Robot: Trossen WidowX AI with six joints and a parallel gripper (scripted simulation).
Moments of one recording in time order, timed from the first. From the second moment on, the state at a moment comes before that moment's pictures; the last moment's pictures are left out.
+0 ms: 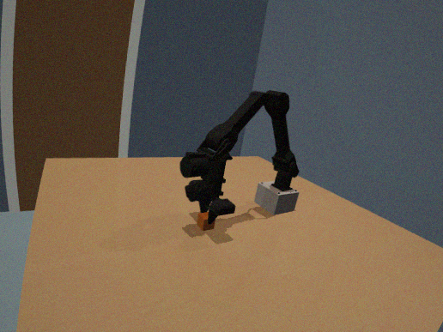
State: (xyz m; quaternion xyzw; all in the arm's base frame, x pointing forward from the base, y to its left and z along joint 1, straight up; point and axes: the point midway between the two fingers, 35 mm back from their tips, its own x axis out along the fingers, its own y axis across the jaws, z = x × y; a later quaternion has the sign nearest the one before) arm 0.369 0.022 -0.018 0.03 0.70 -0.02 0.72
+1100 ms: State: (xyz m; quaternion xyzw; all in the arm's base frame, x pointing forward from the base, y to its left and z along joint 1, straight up) arm 0.371 0.022 0.002 0.02 0.64 -0.02 0.77
